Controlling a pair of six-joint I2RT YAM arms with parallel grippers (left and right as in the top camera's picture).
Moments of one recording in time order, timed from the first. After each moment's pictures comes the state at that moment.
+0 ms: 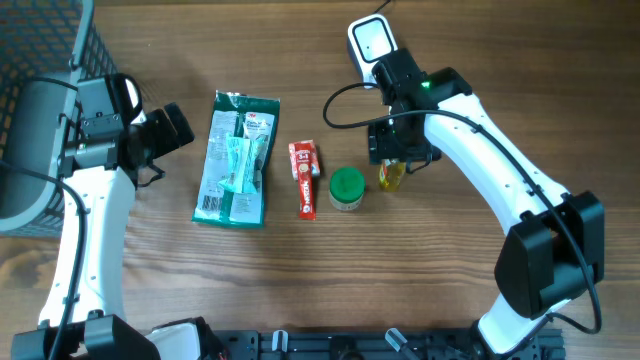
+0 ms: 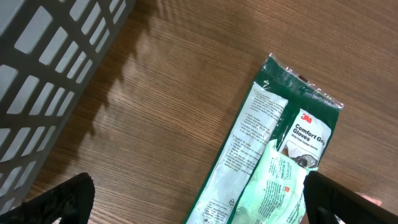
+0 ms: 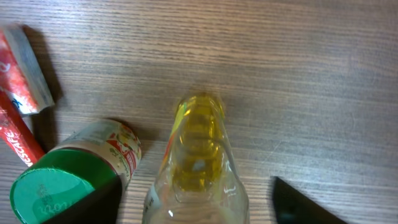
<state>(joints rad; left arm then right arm) 0.18 1.42 1.14 -0.70 0.00 -0.27 0.42 1.85 1.53 -1.15 0.03 0.35</state>
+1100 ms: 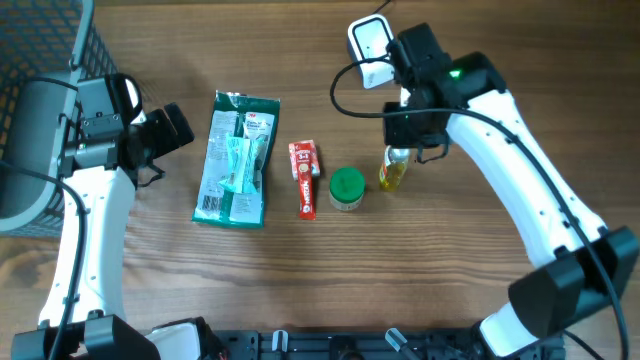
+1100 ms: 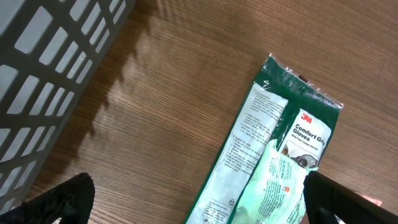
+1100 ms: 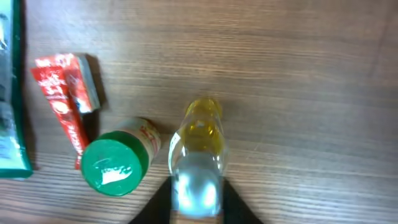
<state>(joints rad) 0.18 1.42 1.14 -0.70 0.00 -0.27 0.41 1.75 1.68 -1.27 0.03 0.37</state>
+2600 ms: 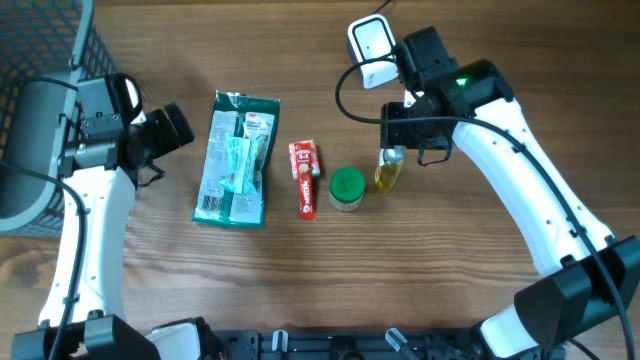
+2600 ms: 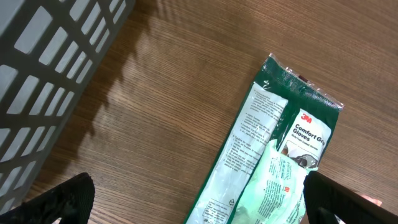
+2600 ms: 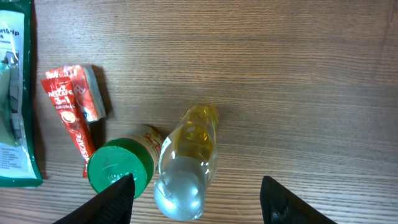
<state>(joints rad) 0.18 1.42 1.14 -0.70 0.00 -0.27 0.41 1.71 1.62 -1.21 0.03 0.41</state>
